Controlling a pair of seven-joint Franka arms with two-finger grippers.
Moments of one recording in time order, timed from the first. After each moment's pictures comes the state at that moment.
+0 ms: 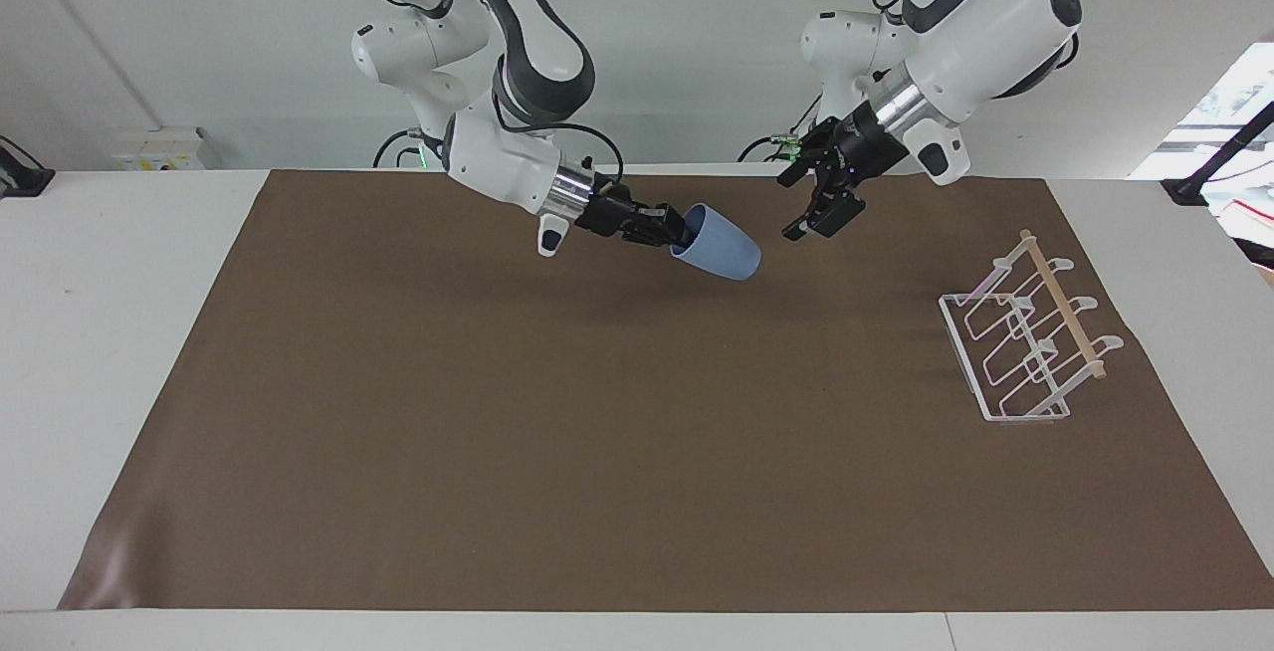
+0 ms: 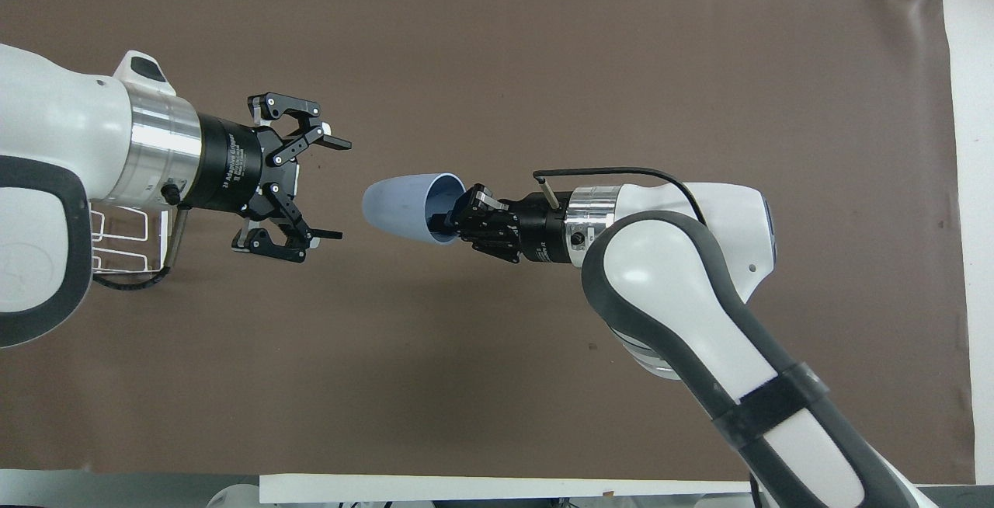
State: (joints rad) left arm -0.34 -0.07 -0.07 -1.86 -0.57 1.91 -1.62; right arm 0.56 0.06 -0.03 -2.10 1.43 2.31 0.06
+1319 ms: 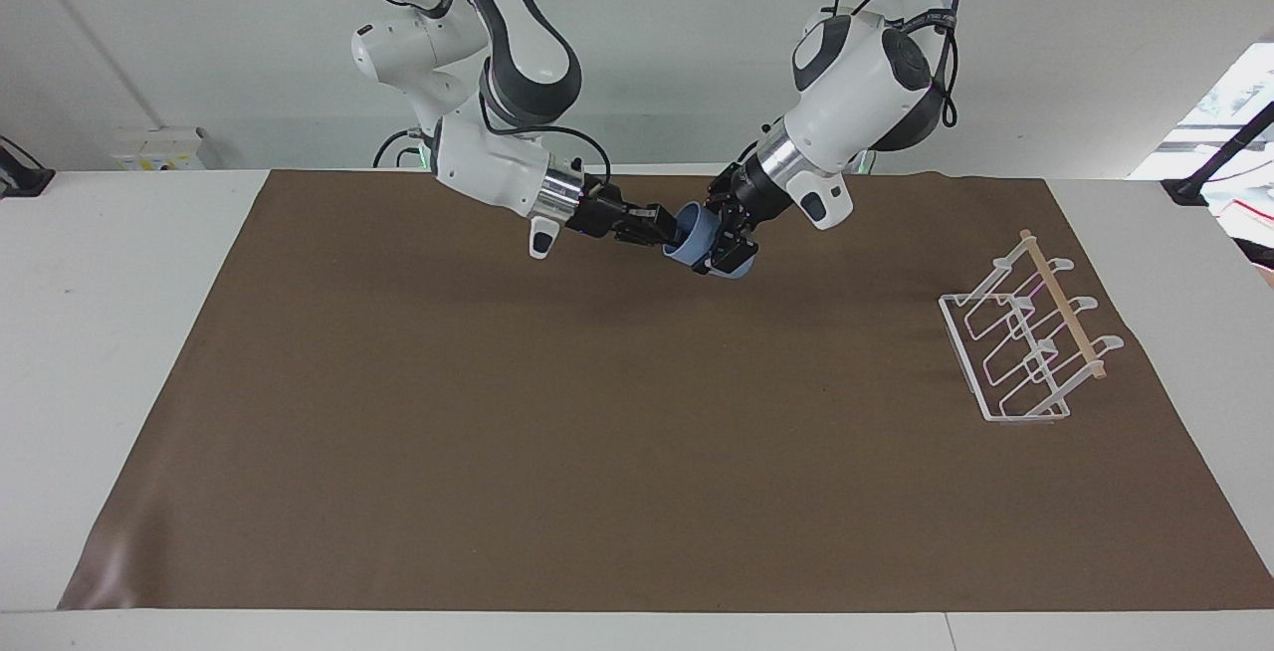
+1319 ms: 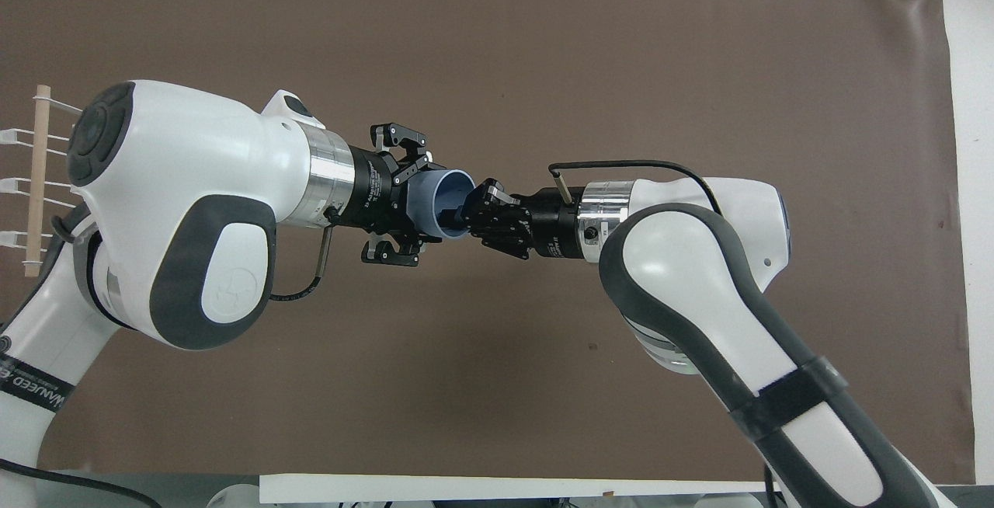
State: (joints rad) left arm -0.51 0.02 -0.08 -1.91 -0.57 2.12 -1.72; right arm 0.55 0.05 -0.04 -2.11 1.43 2.30 0.06
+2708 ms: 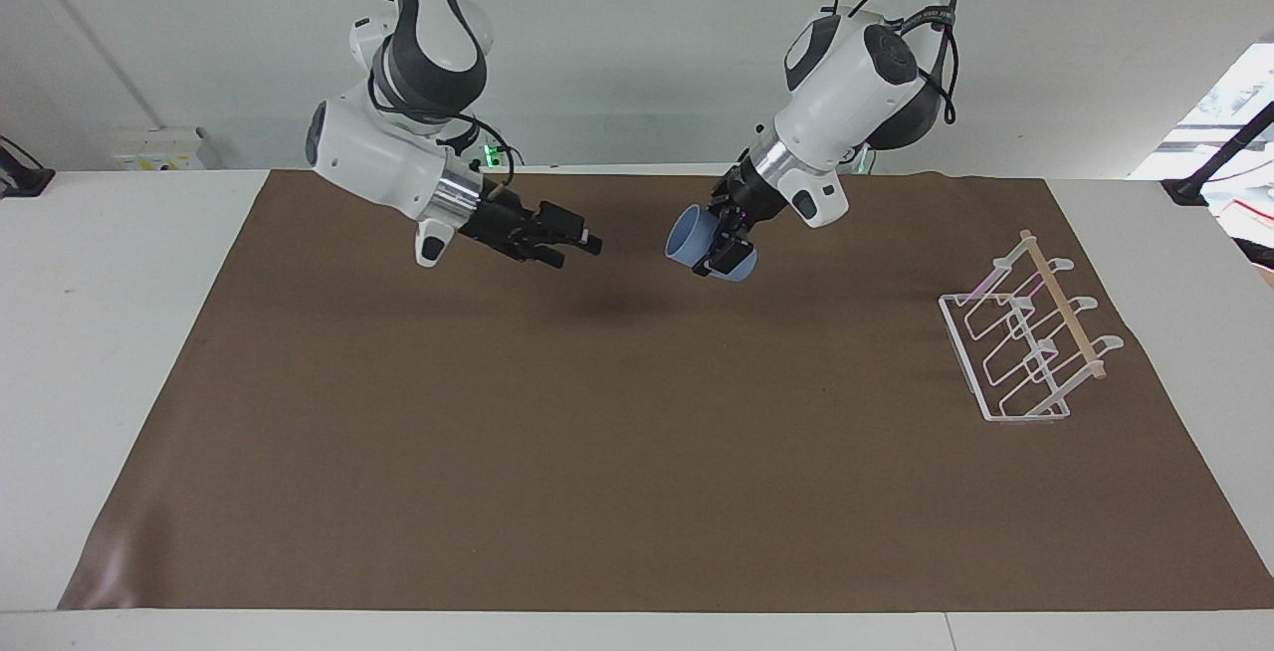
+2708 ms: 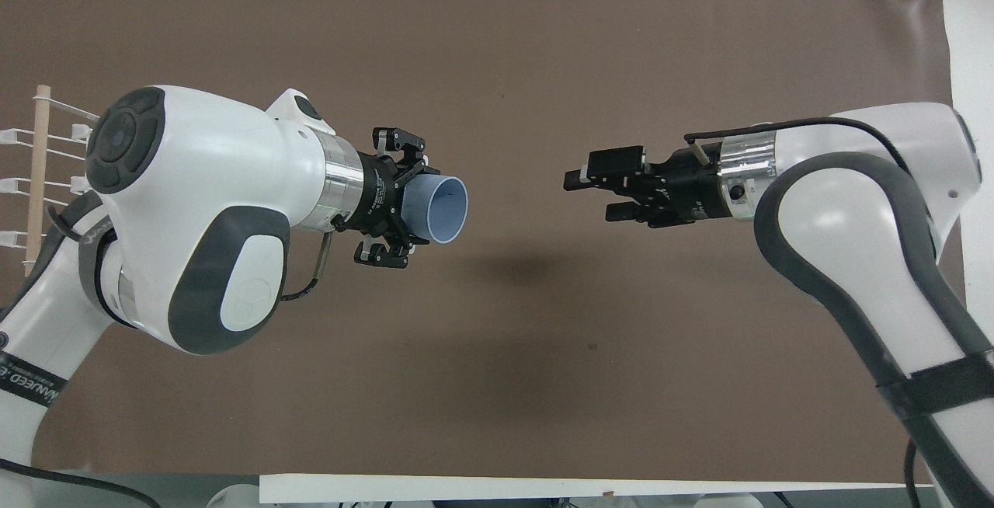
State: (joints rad) left arm -0.52 0.02 -0.07 -1.91 -0.37 2.10 -1.70; right arm 0.23 -0.01 -0.04 -2.07 0.88 2.02 0.06
